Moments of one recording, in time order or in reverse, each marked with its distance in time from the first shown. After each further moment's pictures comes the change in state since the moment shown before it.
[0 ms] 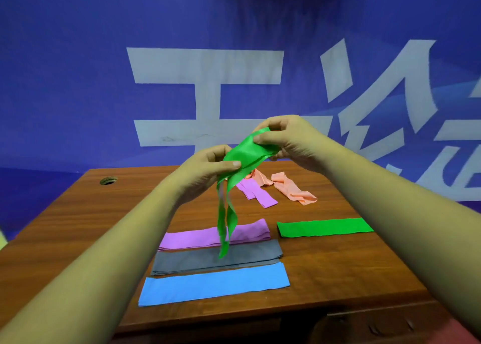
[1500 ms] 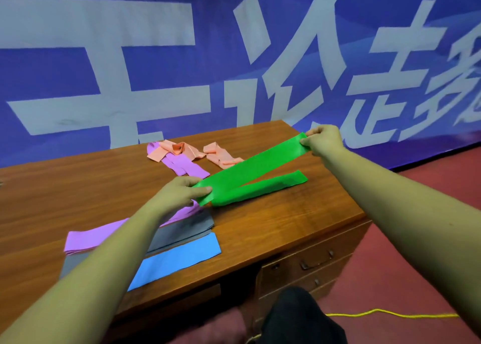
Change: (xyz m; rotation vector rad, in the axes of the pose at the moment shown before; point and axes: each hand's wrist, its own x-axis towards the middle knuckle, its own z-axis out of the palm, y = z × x) left_hand 0.041 -0.126 0.082 0.364 -0.050 -0.376; right_hand -0.099 0.169 -0.187 -0.257 0.895 0.536
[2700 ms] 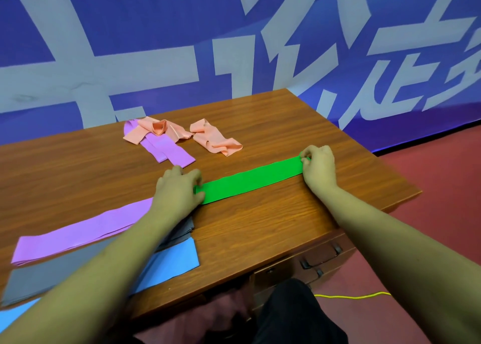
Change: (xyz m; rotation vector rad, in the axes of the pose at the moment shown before) left_hand 0.068 -0.030 0.051 0.959 0.270 0.082; right_hand 0.035 0.140 0.060 -0.426 0.024 -0.237
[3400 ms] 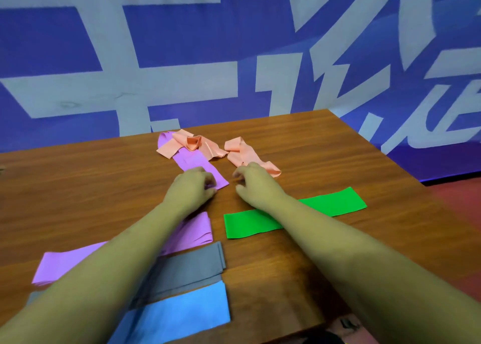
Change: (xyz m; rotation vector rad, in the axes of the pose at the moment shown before) left_hand 0.075 -0.075 0.002 -0.072 0.027 0.012; right_hand -0.011 -0.184 0.100 -0.061 -0.556 -0.436
